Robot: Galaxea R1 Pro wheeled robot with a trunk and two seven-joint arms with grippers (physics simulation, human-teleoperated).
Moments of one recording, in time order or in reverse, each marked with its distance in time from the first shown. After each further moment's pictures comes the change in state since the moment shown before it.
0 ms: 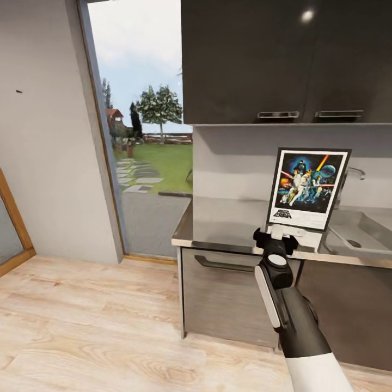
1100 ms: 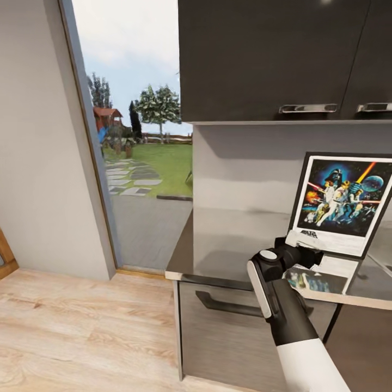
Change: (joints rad) left arm 0.000 0.005 0.003 -0.001 0.000 0.000 0.000; right arm -0.057 0.028 0.001 0.117 -0.036 -0.010 -0.543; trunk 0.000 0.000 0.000
